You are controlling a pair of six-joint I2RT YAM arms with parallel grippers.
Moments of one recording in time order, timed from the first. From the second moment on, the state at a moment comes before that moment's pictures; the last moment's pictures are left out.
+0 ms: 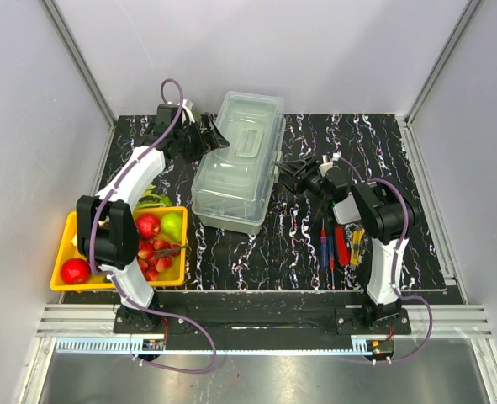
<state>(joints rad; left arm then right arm) -0.21 1.76 1.49 -0.40 0.35 -0.59 0.29 2.06 0.80 1.22 -0.44 1.52</state>
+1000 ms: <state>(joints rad) -0.20 1.78 1.52 -0.44 0.35 -0.63 0.27 2.03 0.78 1.20 -0.47 1.74</state>
